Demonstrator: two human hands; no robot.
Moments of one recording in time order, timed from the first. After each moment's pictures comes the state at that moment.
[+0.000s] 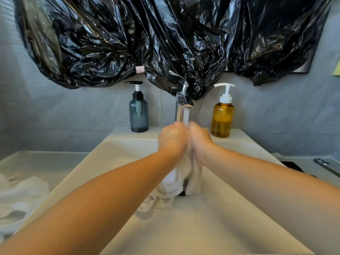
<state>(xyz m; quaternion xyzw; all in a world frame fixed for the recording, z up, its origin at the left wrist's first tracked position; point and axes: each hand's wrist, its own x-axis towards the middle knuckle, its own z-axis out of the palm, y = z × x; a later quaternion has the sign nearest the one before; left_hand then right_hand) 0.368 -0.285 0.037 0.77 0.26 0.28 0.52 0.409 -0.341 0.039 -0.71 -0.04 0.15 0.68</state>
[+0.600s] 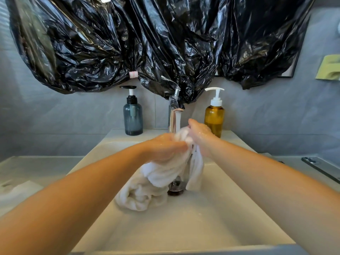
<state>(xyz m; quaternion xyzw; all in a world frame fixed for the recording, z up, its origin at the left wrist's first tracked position) 0.342 -0.262 0.050 0.92 0.07 0.02 0.39 0.430 -0.362 0.055 -0.77 -0.08 0.13 0.62</state>
